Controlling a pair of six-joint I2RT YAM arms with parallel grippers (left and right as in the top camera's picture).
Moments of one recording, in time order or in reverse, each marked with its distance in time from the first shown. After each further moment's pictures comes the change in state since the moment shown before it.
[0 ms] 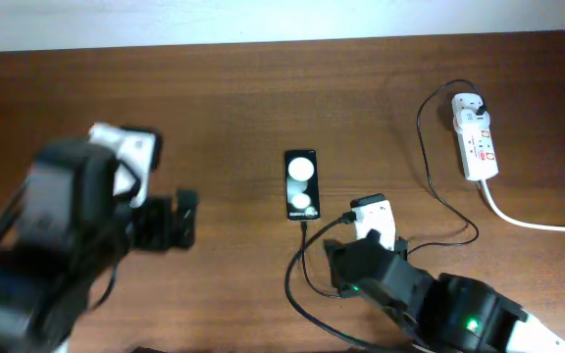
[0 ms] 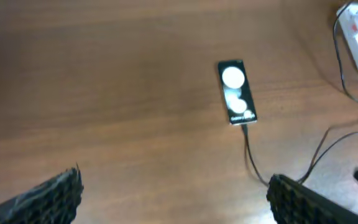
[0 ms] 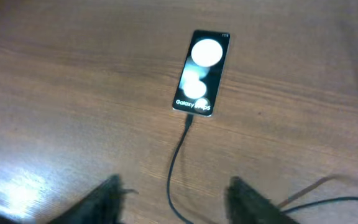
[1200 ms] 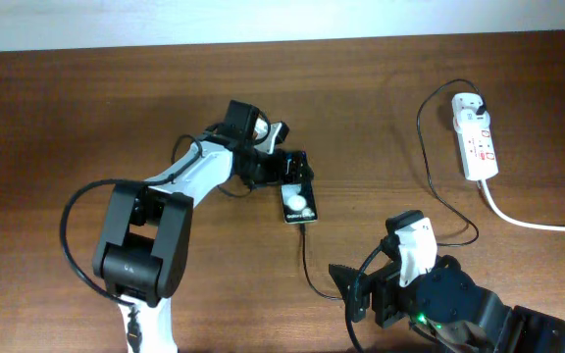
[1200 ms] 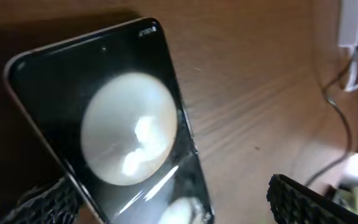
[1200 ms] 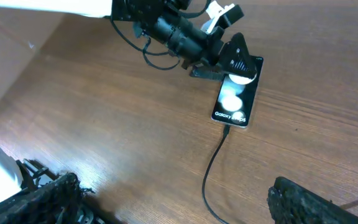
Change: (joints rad) left arm -0.055 0.938 -0.421 1.003 0.637 -0.134; right arm 0.001 -0.266 0.000 -0.016 -0.146 -0.080
